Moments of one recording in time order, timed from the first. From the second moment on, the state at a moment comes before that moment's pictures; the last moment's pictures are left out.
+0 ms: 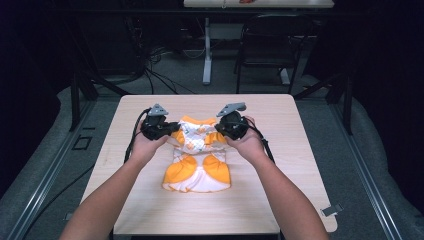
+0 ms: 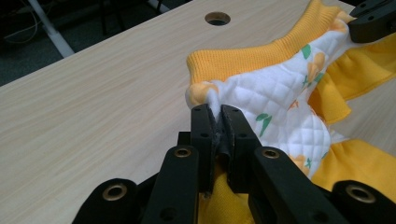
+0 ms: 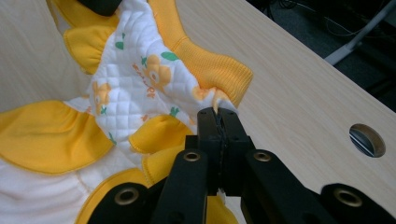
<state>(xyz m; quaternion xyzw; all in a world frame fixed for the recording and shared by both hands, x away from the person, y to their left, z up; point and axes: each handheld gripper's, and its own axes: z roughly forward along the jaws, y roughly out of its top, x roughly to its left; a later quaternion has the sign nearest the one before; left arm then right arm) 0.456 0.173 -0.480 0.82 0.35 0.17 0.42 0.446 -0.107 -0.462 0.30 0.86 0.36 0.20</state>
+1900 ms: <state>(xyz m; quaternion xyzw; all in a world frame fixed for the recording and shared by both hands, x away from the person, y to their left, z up) 0.341 0.204 -0.530 0.86 0.26 0.07 0.43 0.332 -0.123 -0.519 0.25 0.89 0.36 0.12</state>
